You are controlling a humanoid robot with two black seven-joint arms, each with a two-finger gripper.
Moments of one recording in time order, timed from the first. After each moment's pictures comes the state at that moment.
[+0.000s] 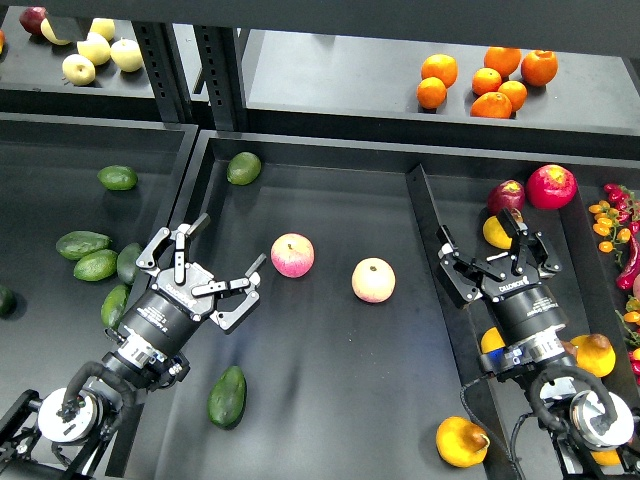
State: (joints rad) left arm 0.04 0.00 -1.34 -1.31 -0.14 -0.49 0.41; right arm -0.01 0.02 1.42 1.31 0.34 0.34 -0.33
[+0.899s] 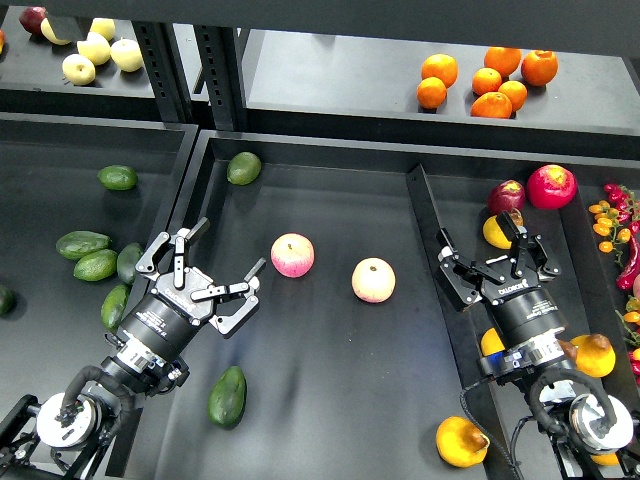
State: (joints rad) left arm 0.06 0.00 -1.34 -1.31 -0.15 -0.49 0.42; right arm -0.02 0.01 1.42 1.30 0.34 0.35 -0.33
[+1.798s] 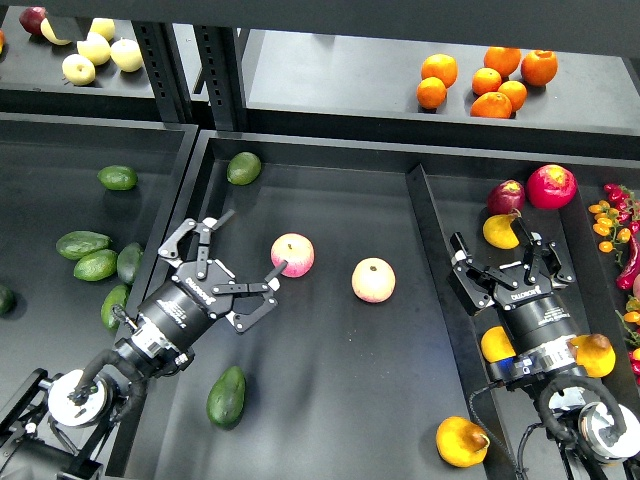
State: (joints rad) left arm -0.02 0.00 -1.32 -1.29 0.01 -0.49 0.45; right arm -0.05 0.02 1.46 1.30 0.34 0.36 -0.33
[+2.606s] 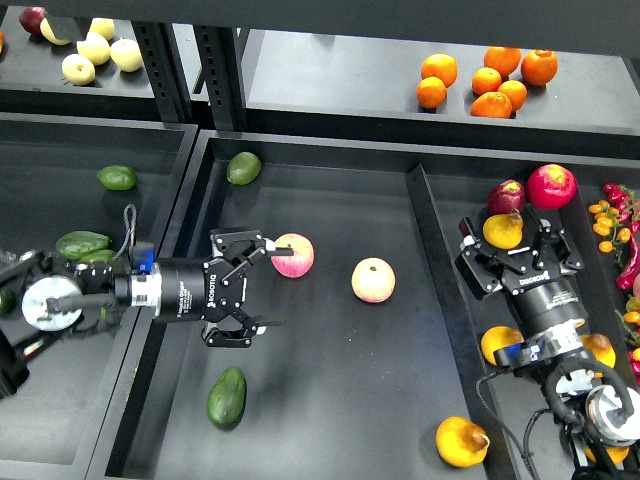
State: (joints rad) left arm -0.60 0.52 -0.58 -1.28 0.09 -0.49 0.49; right arm -0.01 0.02 1.49 1.30 0.33 0.29 -0.32
